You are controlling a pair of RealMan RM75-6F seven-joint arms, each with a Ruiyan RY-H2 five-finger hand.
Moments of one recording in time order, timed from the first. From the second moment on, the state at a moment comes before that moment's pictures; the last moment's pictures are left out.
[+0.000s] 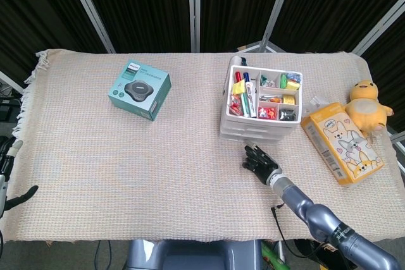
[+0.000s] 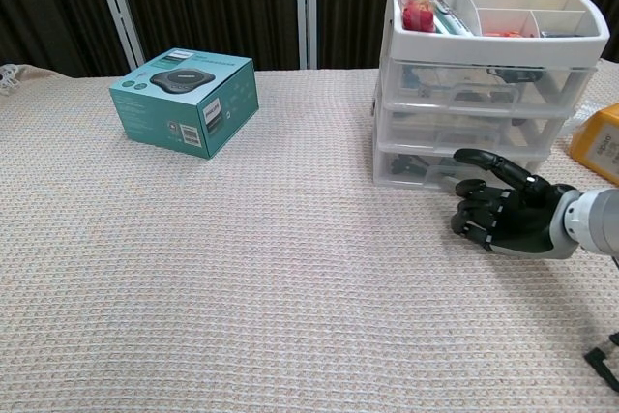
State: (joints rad) left arm -0.03 -1.11 -0.05 -1.62 1.58 1.62 0.03; right arm 0.42 -1.62 0.62 -1.41 -0.46 0.24 0.98
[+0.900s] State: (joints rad) left arm -0.04 -1.12 -0.05 -1.62 1.58 1.61 0.05; right arm 0.34 -1.67 0.70 -1.37 -0.48 0.14 0.99
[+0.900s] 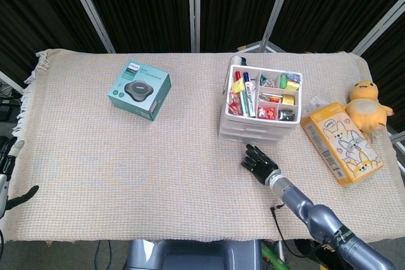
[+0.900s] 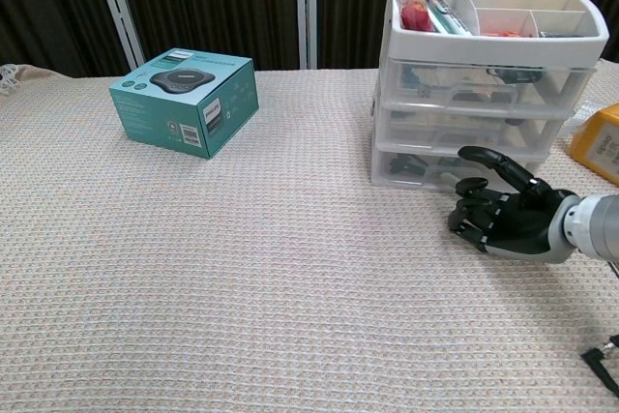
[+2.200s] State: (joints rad) left arm -0.04 -1.12 -0.05 -1.62 1.56 1.59 0.05; right arm 0.37 -1.70 0.72 -1.33 -0.48 0.13 0.96
